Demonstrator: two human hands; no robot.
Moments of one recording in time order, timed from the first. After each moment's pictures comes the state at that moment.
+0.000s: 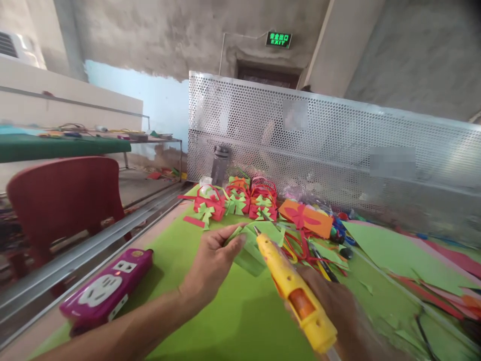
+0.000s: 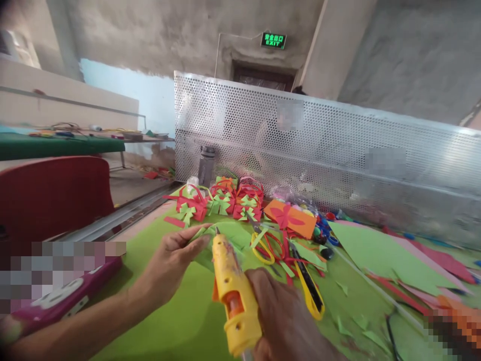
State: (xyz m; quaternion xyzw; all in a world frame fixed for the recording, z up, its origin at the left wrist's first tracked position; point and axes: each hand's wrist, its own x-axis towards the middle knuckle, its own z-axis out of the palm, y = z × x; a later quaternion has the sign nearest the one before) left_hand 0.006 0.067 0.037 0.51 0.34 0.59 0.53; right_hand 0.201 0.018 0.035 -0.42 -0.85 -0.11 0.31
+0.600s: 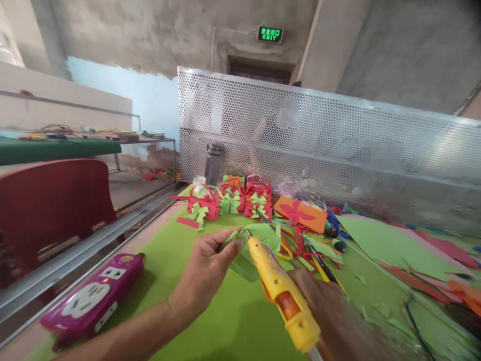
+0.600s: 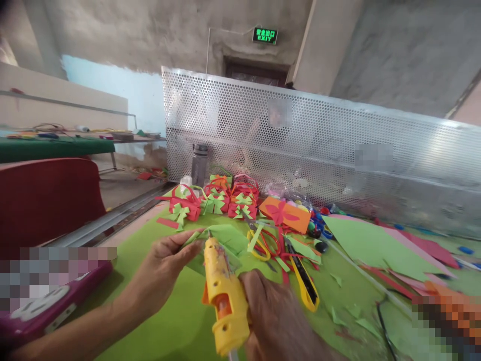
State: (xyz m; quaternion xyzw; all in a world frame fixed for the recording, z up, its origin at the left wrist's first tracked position) left_hand 0.006 0.059 0.038 0.55 0.34 0.56 0.52; right_hand 0.208 0.019 0.032 -0.35 -0.88 -0.08 0.31
